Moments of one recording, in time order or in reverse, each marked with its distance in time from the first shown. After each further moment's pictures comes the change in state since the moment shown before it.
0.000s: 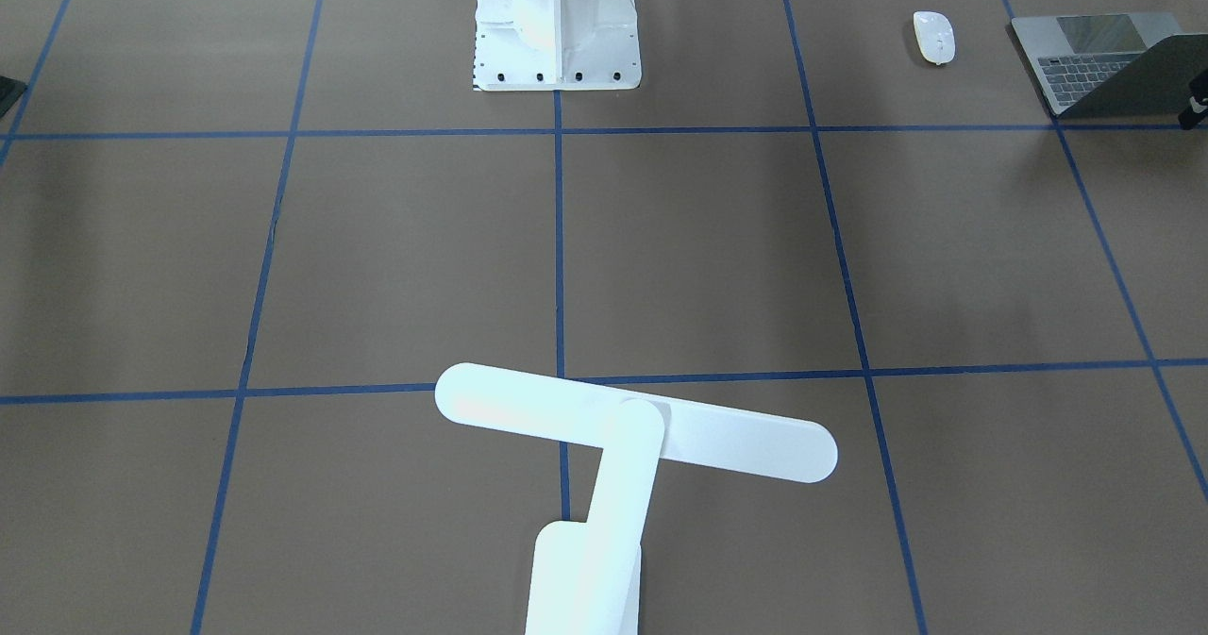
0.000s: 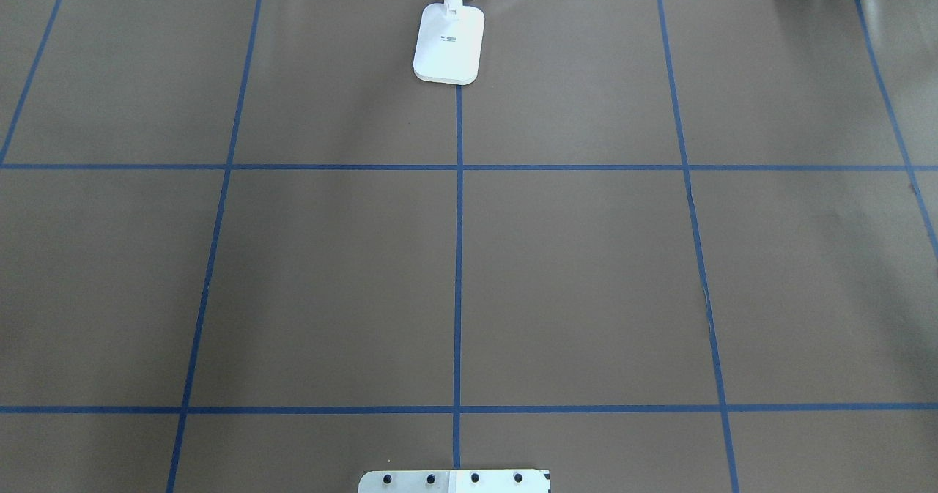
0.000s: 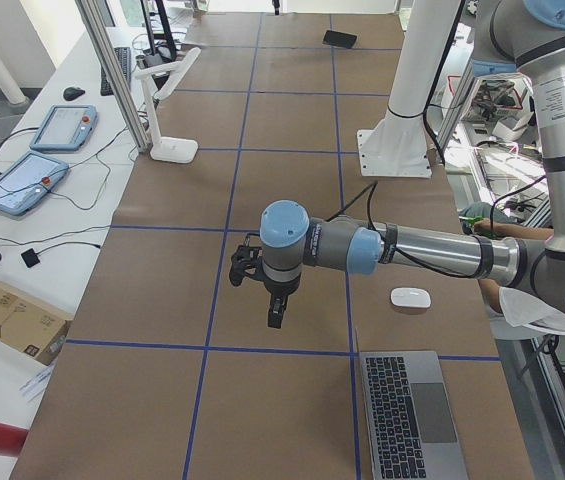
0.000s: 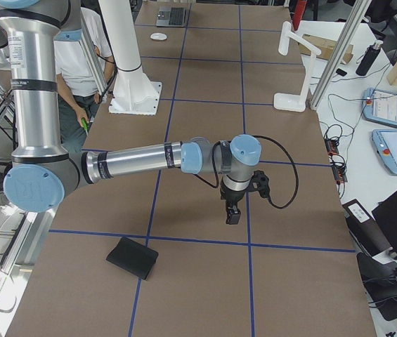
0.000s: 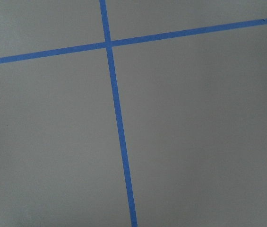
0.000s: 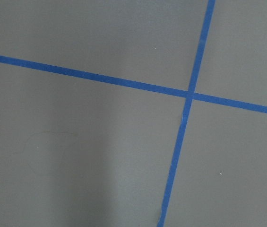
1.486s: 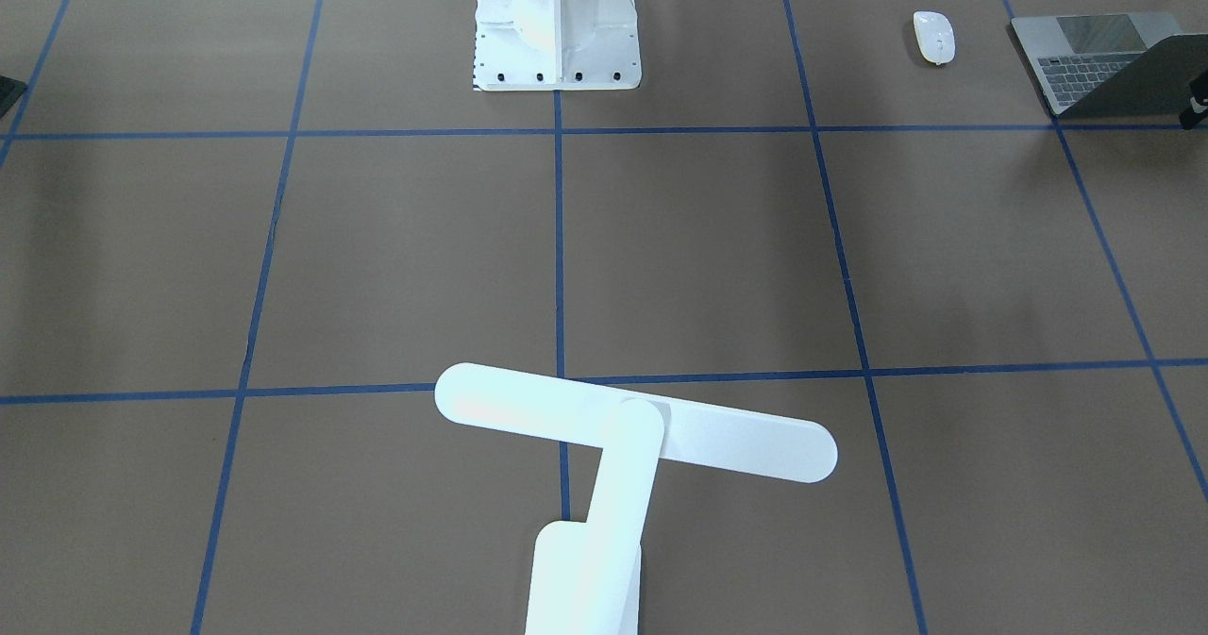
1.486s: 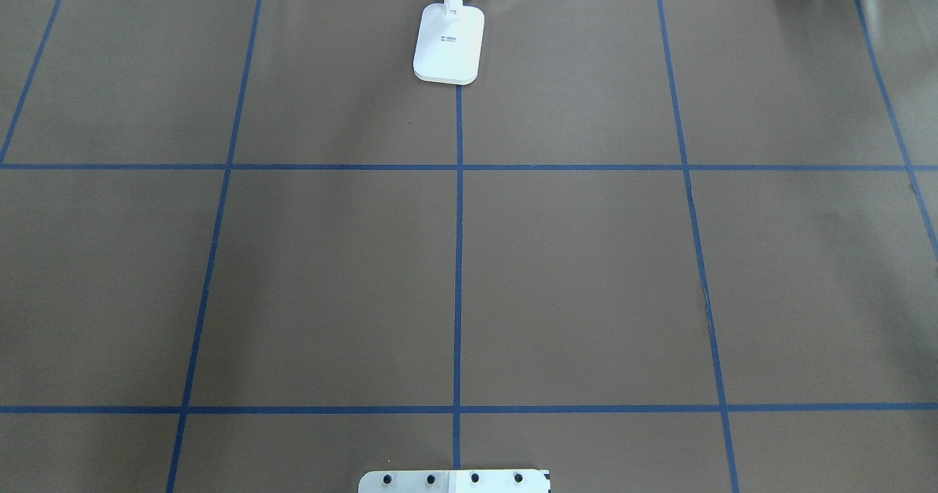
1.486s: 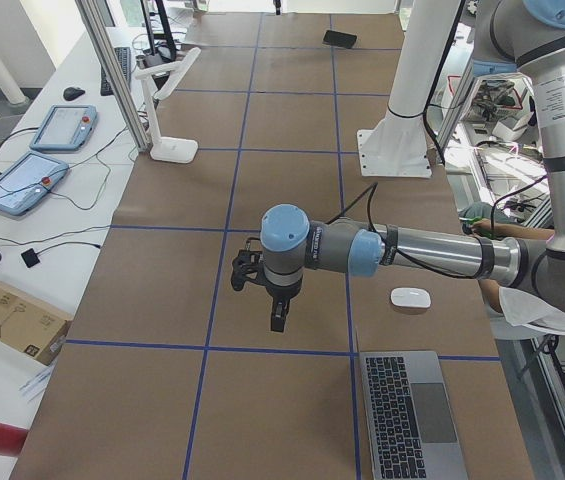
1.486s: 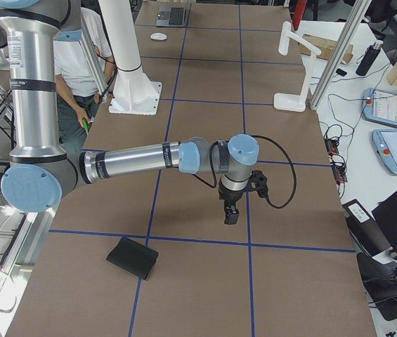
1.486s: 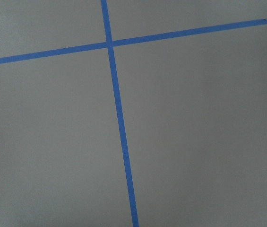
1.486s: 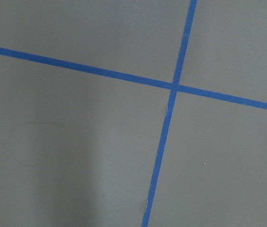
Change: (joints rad) left arm -0.001 0.007 0.011 0.010 0.004 0.000; right arm 0.000 -0.009 0.012 0.000 0.000 -0.003
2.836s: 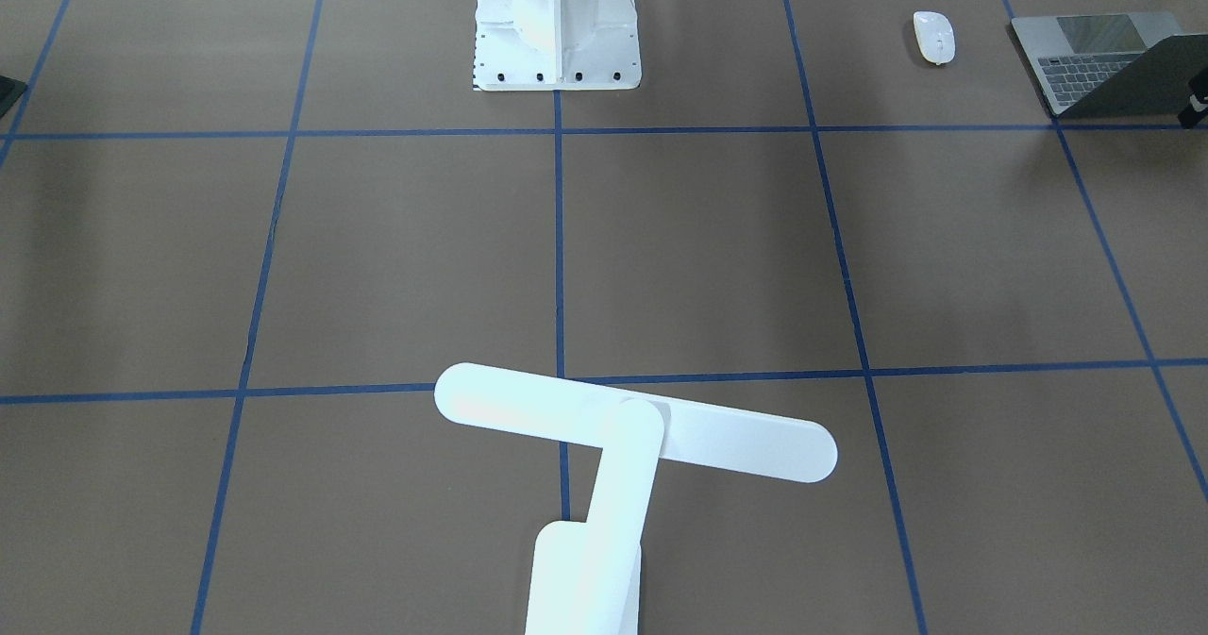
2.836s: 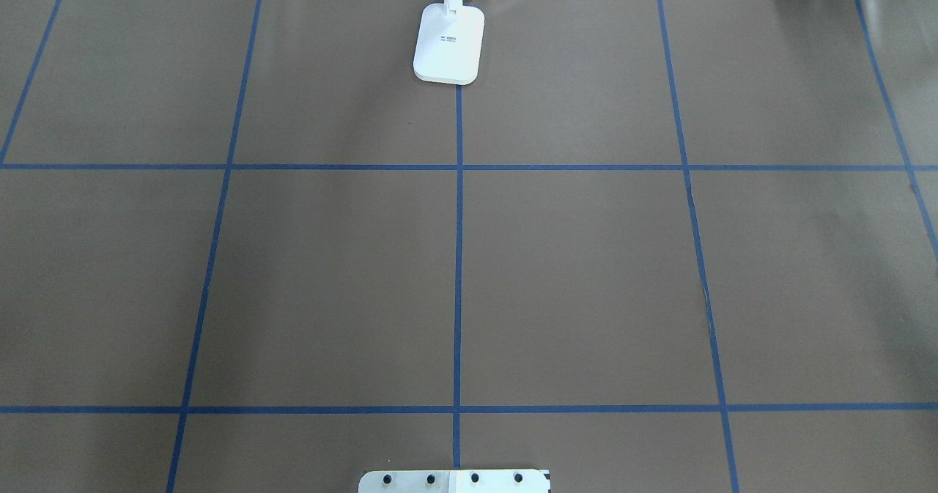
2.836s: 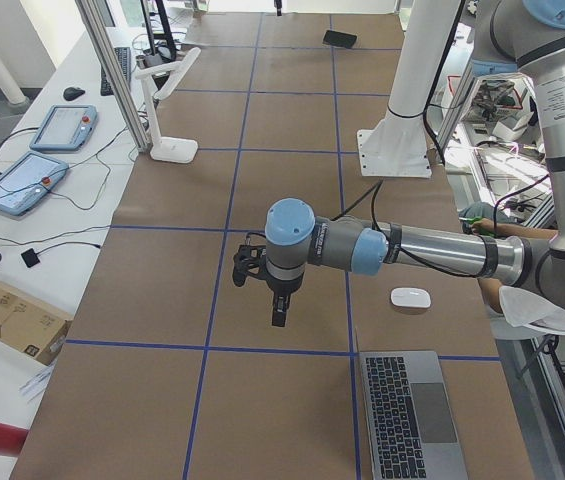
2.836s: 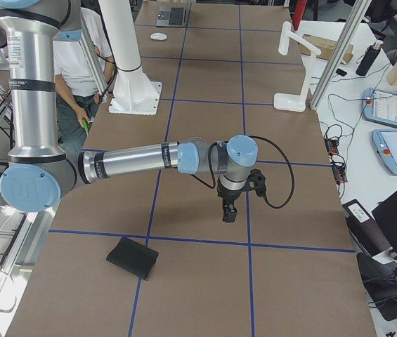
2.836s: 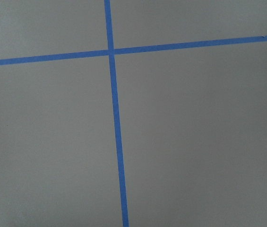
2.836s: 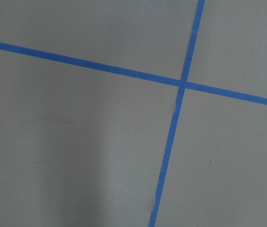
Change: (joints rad) left arm 0.000 0.027 -0.025 -0.054 -0.004 -0.077; right arm -0.003 -0.005 0.004 0.000 0.052 -0.003
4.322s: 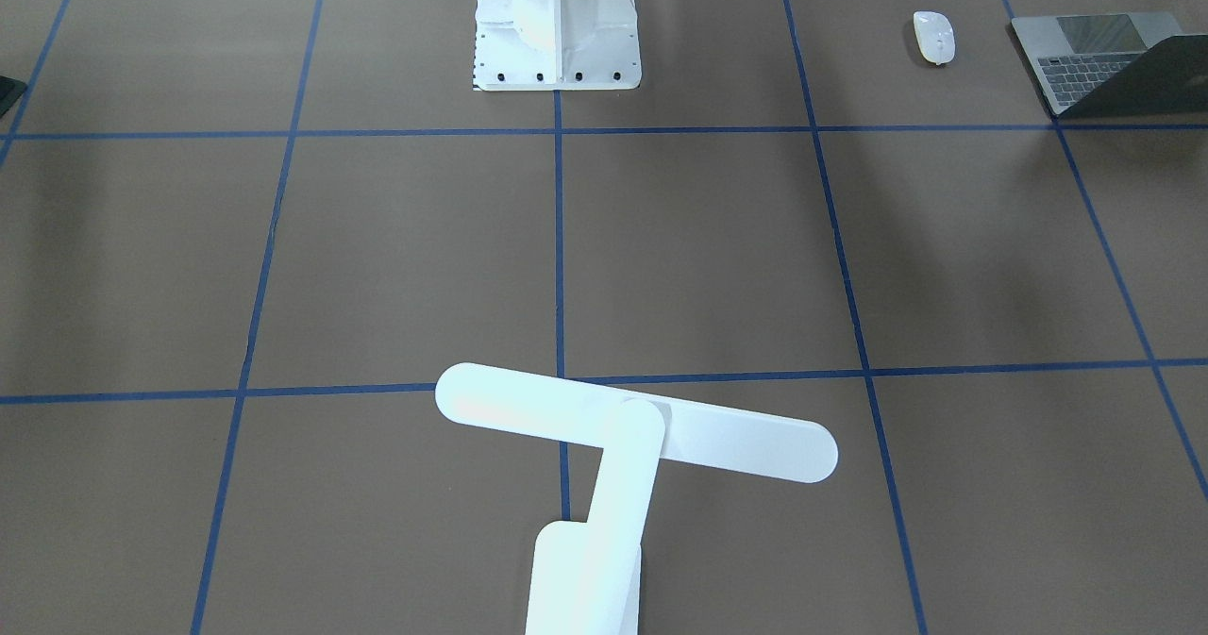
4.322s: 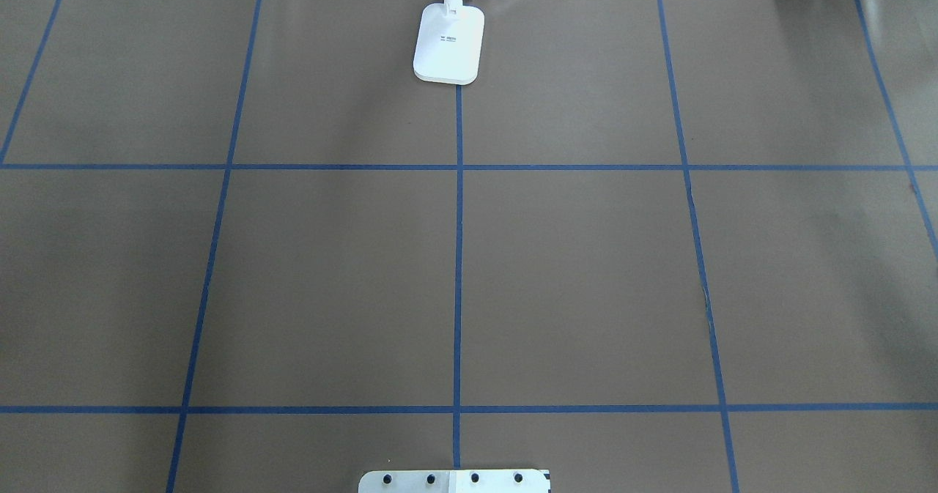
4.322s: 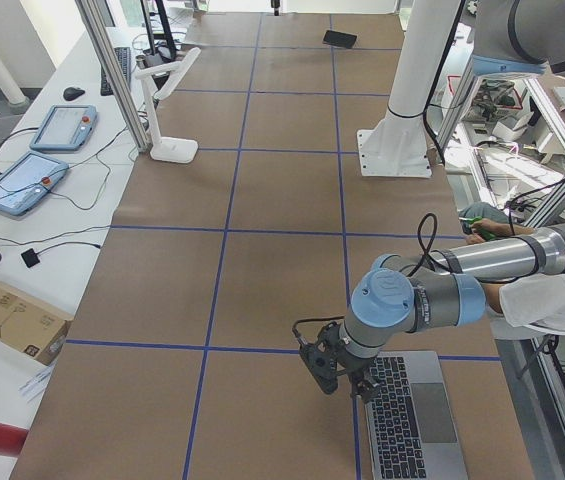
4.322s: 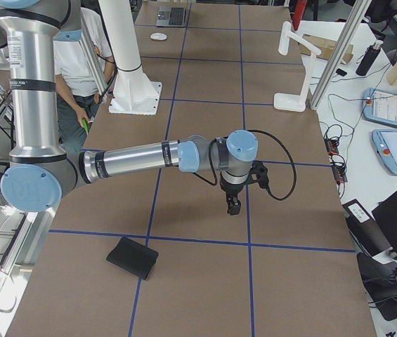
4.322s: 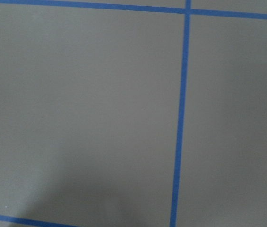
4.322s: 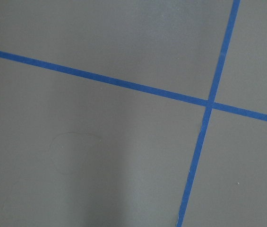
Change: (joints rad) left arm -0.317 0.221 0.037 -0.001 0.067 -0.354; right arm 0.000 0.002 0.016 0.058 0.045 0.005
